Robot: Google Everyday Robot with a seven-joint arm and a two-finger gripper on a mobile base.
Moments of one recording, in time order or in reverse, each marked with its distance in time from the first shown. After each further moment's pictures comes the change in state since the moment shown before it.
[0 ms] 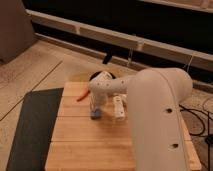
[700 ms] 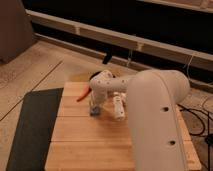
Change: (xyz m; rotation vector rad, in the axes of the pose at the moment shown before) arm 0.001 0.014 0.015 -0.071 0.011 0.015
